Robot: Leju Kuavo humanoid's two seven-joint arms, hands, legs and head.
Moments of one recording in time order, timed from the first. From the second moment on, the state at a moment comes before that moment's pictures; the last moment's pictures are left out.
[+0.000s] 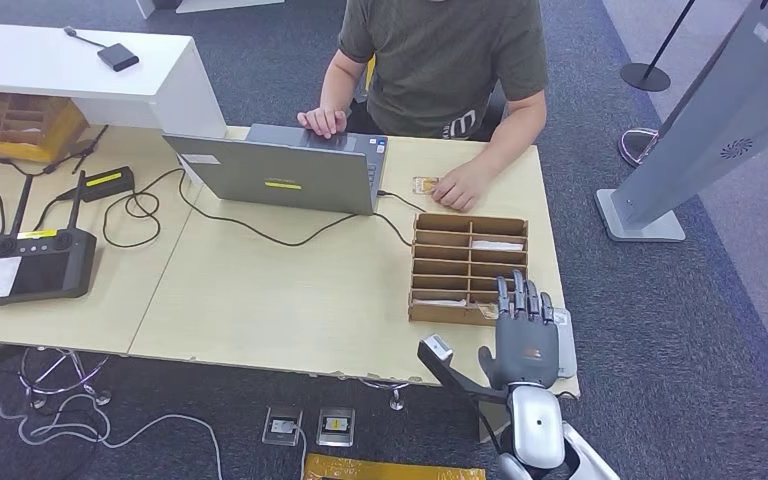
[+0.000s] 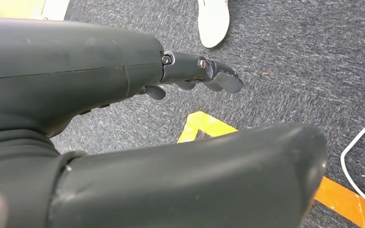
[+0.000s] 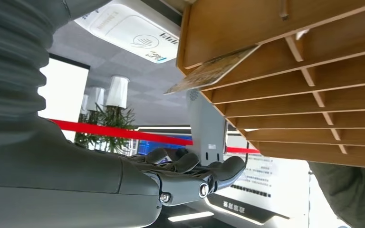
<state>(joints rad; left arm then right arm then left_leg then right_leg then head) -0.15 -0.15 1.27 -0.11 -0.87 0.17 -0.25 -0.26 -0.14 0.67 -1.24 1.45 -0.22 0.64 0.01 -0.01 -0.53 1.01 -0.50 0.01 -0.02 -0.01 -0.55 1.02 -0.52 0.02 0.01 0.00</state>
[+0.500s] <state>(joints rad) -0.15 -0.15 1.27 -0.11 -0.87 0.17 -0.25 -0.25 -0.13 0.67 -1.24 1.44 -0.20 0.61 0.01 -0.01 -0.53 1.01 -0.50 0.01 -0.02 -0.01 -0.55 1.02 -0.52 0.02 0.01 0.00</state>
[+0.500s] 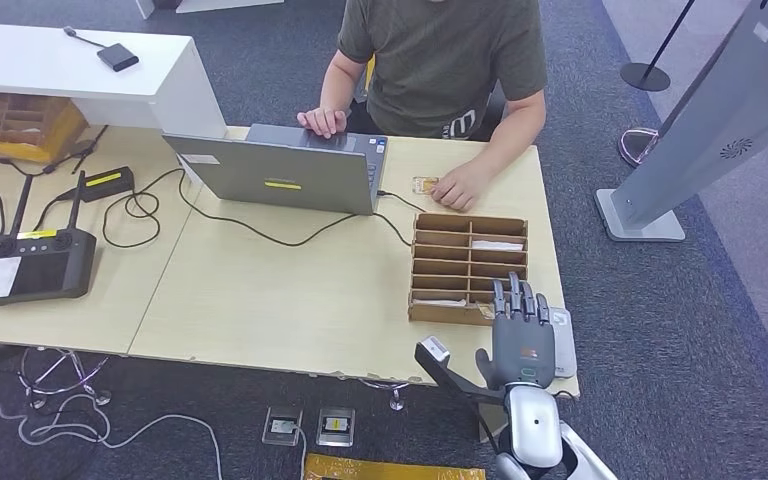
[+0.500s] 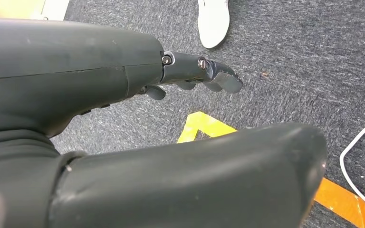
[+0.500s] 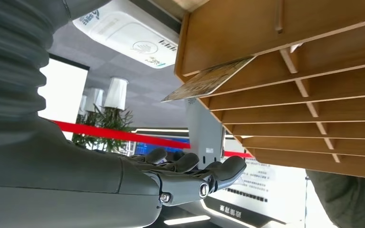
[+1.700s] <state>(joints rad) -0.15 -0.15 1.27 -0.11 -0.88 0.18 -0.25 -0.29 -0.10 0.67 -1.16 1.35 -0.23 0.61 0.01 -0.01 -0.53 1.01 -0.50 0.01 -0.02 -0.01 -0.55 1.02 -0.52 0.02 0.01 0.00</state>
